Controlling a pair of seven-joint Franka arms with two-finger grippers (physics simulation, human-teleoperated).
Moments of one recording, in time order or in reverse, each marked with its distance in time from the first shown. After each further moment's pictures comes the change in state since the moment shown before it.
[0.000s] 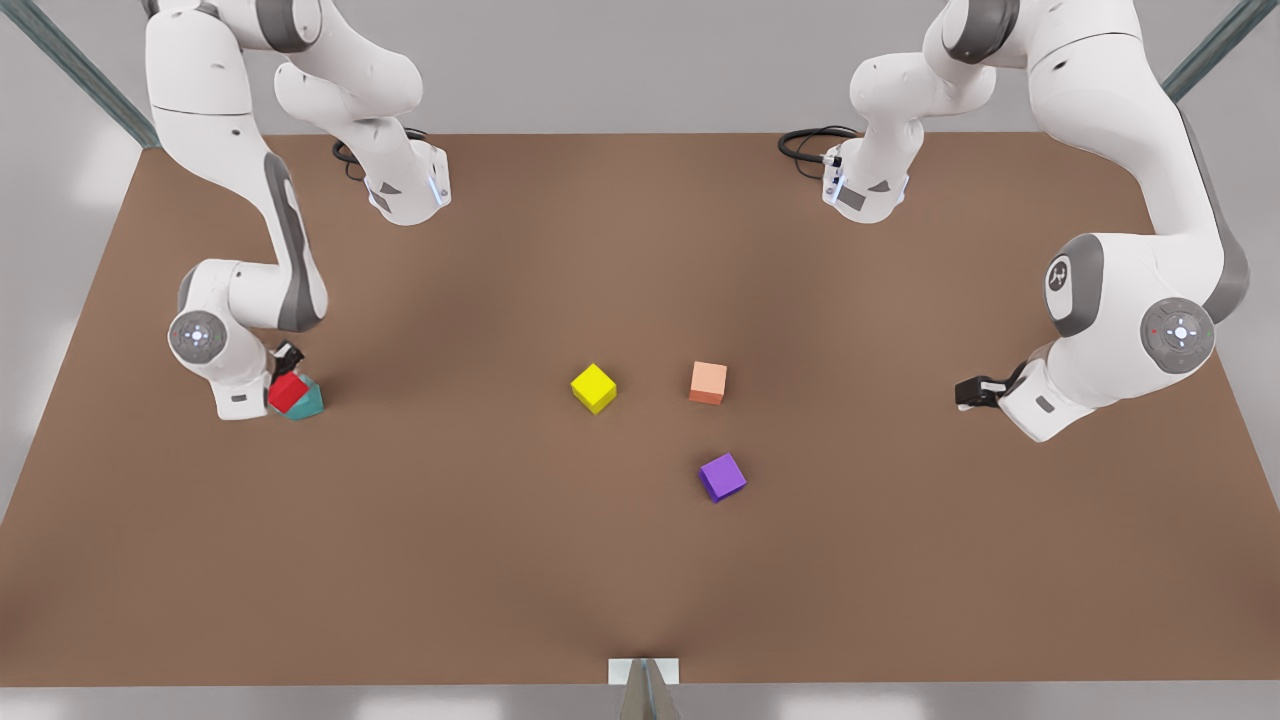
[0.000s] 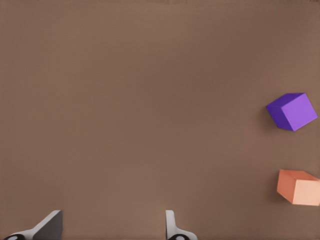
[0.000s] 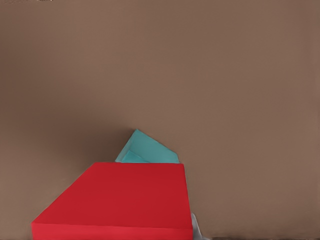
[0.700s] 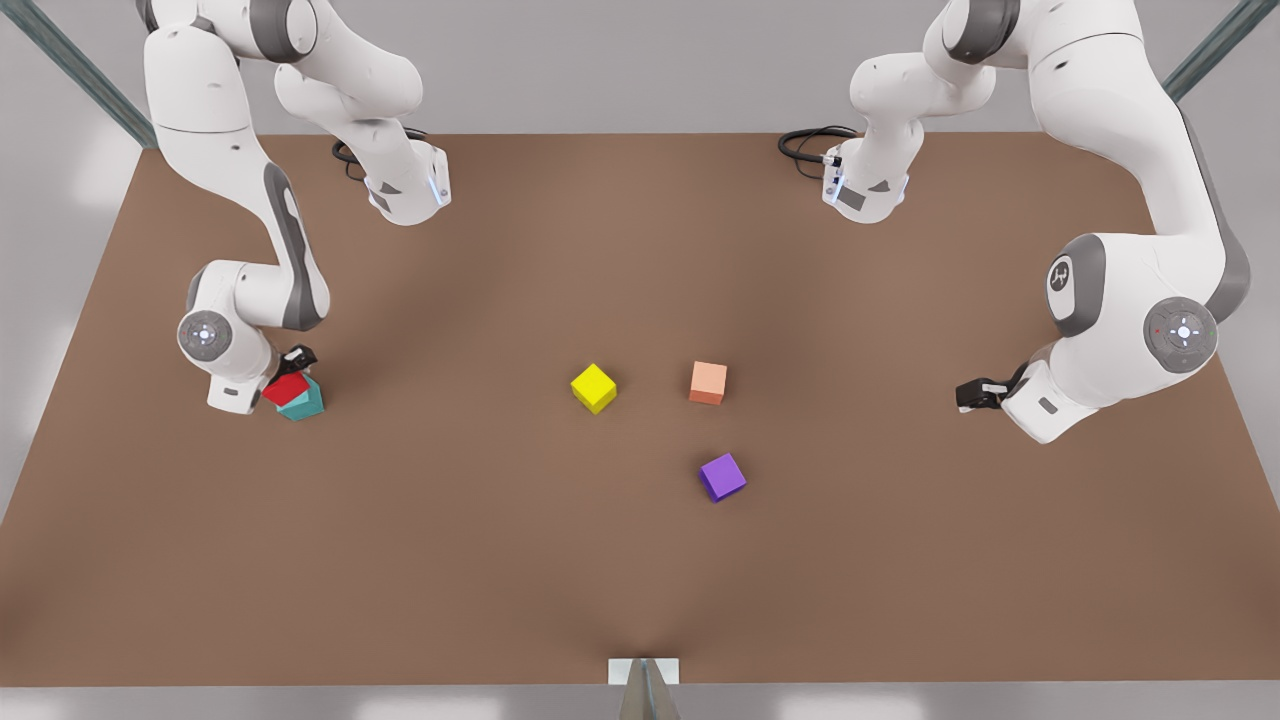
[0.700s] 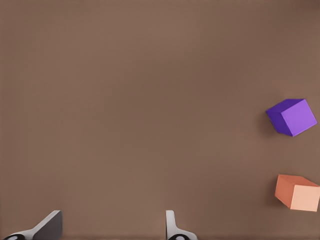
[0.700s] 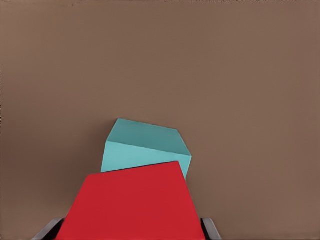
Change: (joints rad) left arm 0.003 0.000 0.000 0.000 -0.004 0.006 -0.022; right arm -0.032 0.032 0.005 -0.068 0.004 0.075 0.338
